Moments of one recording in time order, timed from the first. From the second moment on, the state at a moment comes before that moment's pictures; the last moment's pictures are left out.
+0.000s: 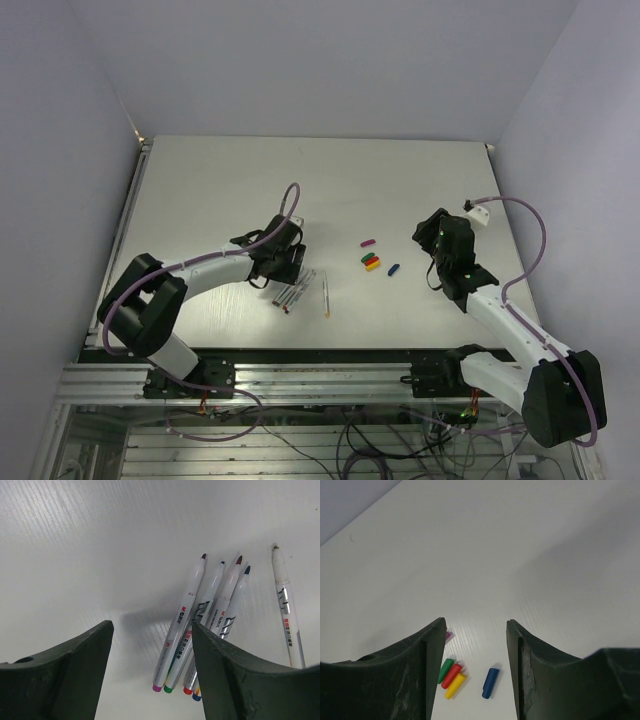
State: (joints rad) left arm -0.69 1.56 0.86 -0.32 -0.16 -0.33; right arm 0.28 1.02 0.54 0.06 0.40 0.63
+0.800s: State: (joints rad) left arm -0.71 1.57 0.86 -0.37 -0.15 -0.34; right arm 0.28 1.03 0.53 0.06 0.38 0.63
